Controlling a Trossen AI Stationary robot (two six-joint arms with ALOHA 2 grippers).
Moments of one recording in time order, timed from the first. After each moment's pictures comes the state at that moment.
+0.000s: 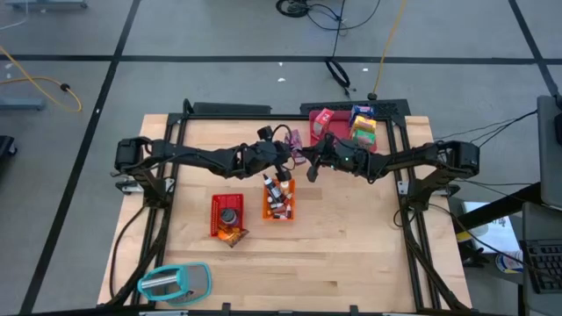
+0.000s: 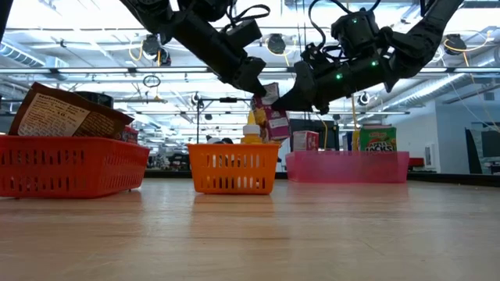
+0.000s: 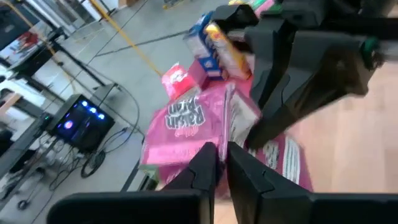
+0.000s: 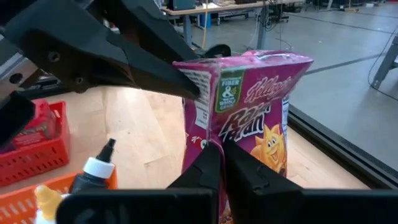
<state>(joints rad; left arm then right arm) 0.12 1.70 1.11 0.16 -0.51 0.29 -0.29 1.53 0.59 0.69 0.16 0.05</state>
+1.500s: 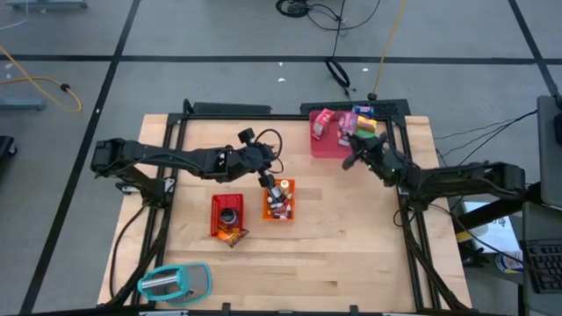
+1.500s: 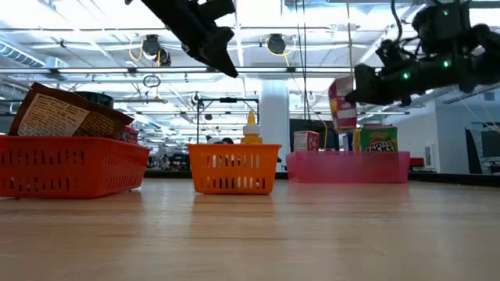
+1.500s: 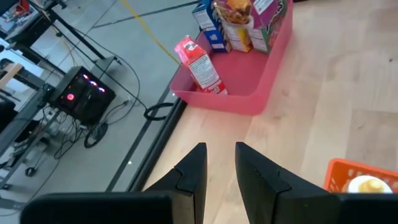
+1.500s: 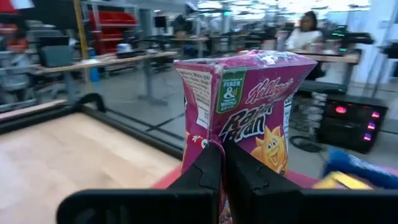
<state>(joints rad) 0.03 1.50 1.11 -0.20 -0.60 0.13 -0.31 0.99 0.16 0.84 0.60 0.02</state>
